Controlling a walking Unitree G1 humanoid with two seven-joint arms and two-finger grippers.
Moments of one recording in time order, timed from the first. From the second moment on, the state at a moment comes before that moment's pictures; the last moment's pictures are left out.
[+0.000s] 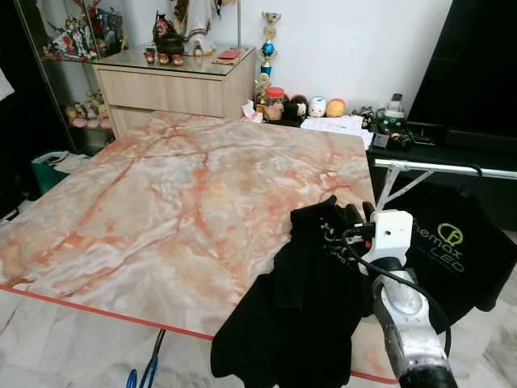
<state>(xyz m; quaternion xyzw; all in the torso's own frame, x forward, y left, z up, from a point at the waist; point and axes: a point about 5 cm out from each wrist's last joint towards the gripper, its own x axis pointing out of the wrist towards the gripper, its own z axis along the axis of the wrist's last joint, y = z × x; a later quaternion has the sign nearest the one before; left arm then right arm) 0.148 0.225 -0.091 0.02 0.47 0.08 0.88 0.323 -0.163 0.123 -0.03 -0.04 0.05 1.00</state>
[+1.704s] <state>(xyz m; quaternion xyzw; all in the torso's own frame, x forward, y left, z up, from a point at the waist) 0.151 0.200 -0.095 0.03 0.47 0.05 0.88 0.297 -0.183 0.116 0.00 0.01 -0.05 1.00</state>
